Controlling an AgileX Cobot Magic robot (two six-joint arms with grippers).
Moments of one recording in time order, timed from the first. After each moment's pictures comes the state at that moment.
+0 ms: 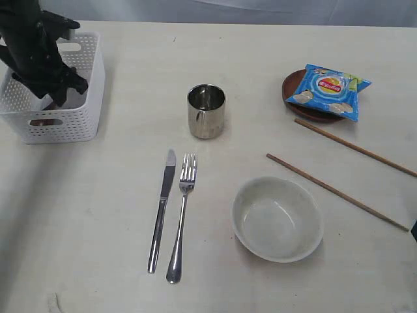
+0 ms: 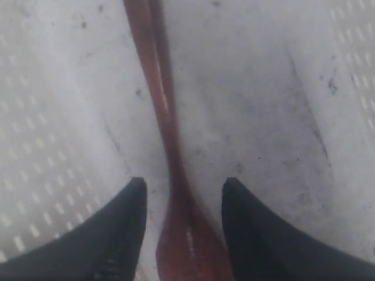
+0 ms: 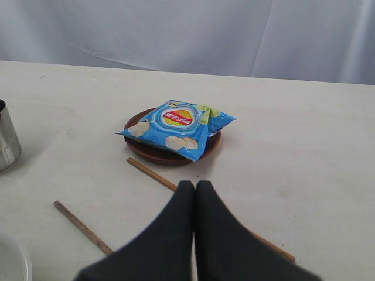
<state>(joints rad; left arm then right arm) -0.12 2.10 -1.47 0.14 0.88 0.15 0.05 0.01 0.00 0.00 0.33 -0.04</state>
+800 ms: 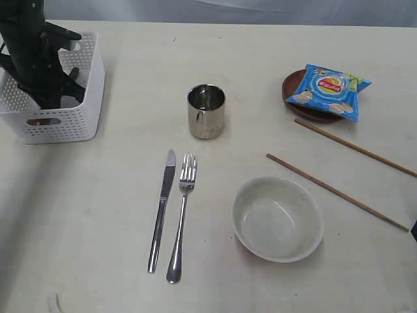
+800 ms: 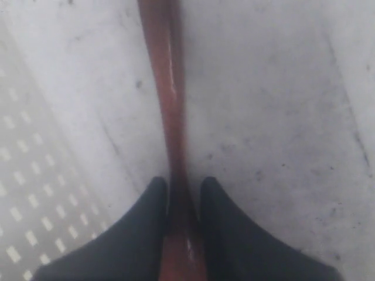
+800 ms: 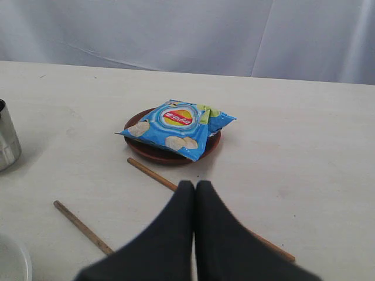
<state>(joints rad) -0.12 2.15 -1.47 0.15 0.89 0.15 0.05 0.01 0.00 0.00 0.33 -0.04</state>
